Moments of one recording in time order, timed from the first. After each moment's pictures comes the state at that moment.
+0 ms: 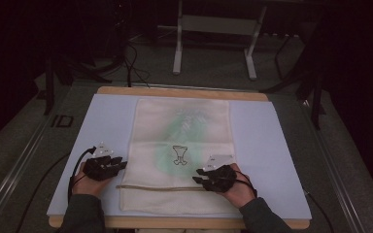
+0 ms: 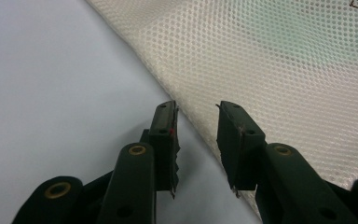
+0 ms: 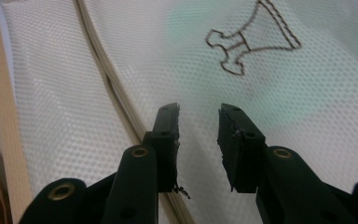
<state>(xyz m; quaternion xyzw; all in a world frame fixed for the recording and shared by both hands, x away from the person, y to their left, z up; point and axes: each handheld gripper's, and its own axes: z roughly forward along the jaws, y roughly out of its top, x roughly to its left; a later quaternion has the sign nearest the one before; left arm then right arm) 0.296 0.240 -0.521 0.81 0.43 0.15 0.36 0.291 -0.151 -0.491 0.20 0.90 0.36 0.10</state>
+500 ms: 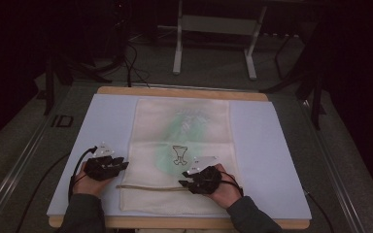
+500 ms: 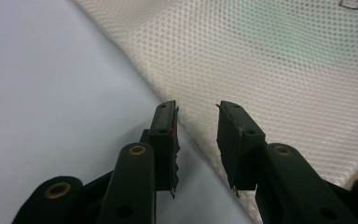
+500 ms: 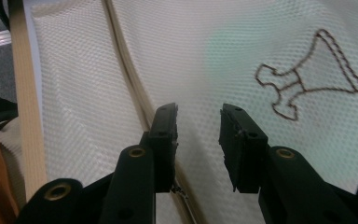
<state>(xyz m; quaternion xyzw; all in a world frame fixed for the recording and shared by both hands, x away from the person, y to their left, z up) 0.297 0.238 -0.521 0.82 0.42 0.14 0.37 0.286 -0.113 -0.494 0.17 0.91 0.37 0.08</state>
